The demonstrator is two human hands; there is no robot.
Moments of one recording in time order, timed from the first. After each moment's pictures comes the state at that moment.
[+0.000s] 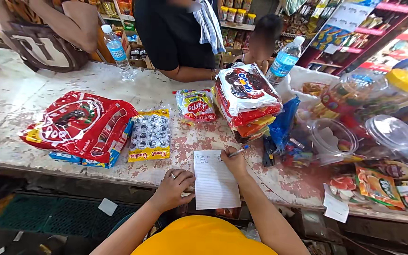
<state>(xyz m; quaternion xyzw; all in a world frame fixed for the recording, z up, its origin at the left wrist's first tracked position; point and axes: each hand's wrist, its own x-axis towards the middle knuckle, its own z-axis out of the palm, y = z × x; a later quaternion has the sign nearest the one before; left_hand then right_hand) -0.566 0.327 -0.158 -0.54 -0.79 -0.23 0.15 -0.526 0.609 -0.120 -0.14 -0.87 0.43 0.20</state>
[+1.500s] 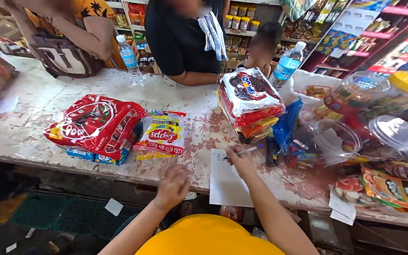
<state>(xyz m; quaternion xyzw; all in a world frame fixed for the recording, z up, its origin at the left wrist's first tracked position) -0.550 0.325 -0.124 -0.39 -0.80 -0.37 0.26 -0.512 0.604 -0.087 -0.15 -0.77 0.60 0.12</state>
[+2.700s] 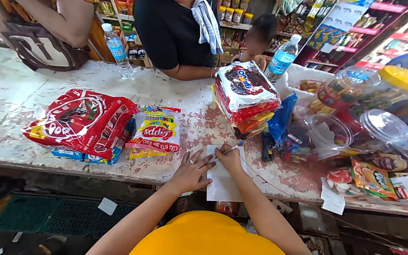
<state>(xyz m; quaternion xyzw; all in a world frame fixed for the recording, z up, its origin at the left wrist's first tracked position) -0.577 0.386 -0.129 -0.55 -0.81 -0.18 -0.06 -0.528 0.590 -0.112 -0.18 -0.86 0.46 0.13</state>
